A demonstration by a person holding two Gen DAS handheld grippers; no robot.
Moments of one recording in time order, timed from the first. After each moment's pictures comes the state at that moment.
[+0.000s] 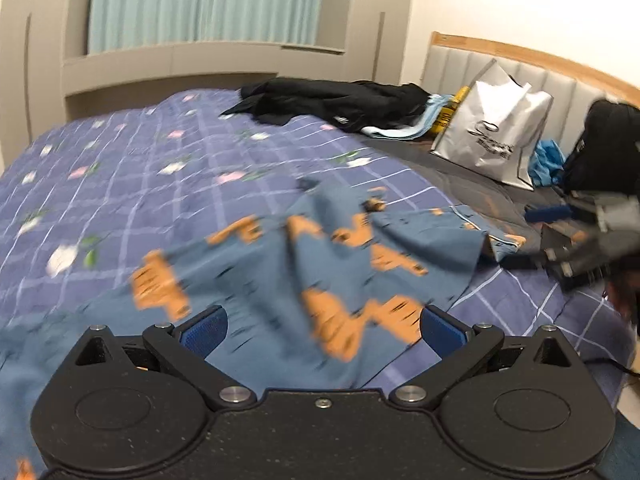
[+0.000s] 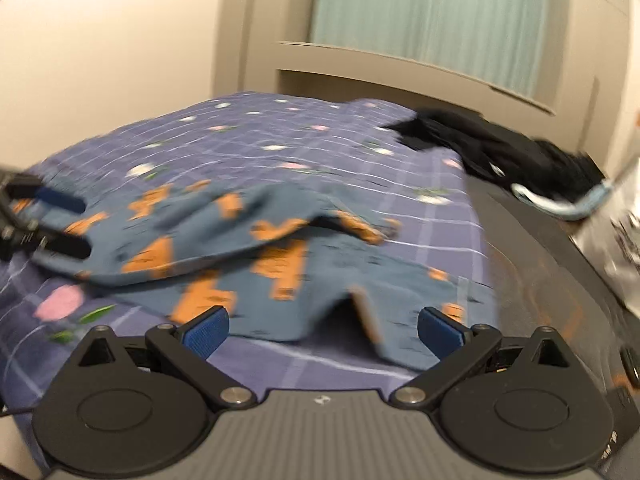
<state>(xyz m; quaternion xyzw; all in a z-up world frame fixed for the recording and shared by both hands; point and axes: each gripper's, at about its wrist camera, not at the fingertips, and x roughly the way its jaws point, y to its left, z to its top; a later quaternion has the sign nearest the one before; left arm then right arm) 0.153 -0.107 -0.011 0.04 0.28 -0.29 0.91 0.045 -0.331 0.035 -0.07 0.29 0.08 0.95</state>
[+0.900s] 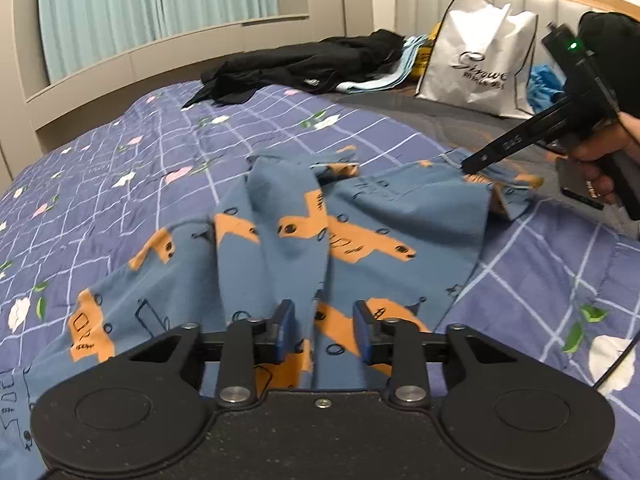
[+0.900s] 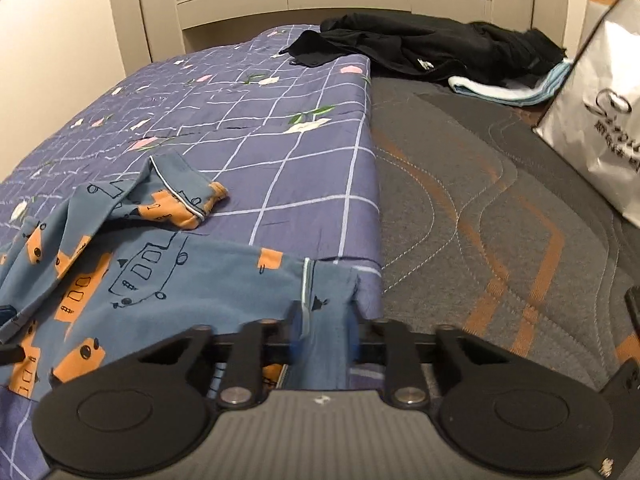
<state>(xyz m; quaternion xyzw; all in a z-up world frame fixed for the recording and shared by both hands) 0.182 -0.186 -0.042 0.14 0.31 -0.29 0.89 0.161 -0.459 0.002 0.03 0.40 0.02 0.92</state>
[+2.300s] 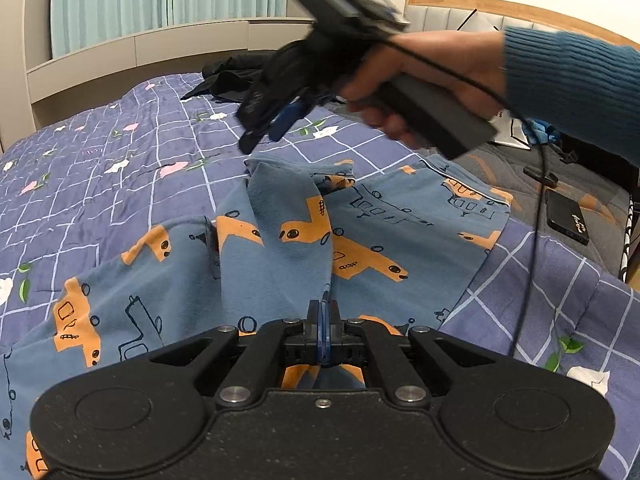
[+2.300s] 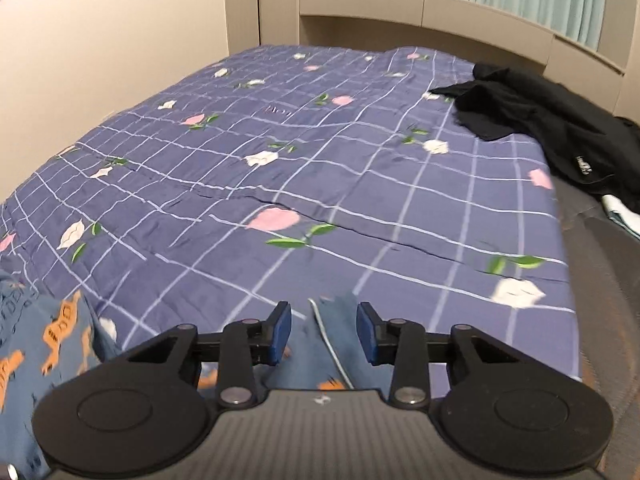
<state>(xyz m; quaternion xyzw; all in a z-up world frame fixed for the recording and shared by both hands) 0.188 -0.174 -0.034 0.09 0.32 -0.31 0.89 0.325 -0.296 0.047 -0.06 0.40 0.16 0.90</state>
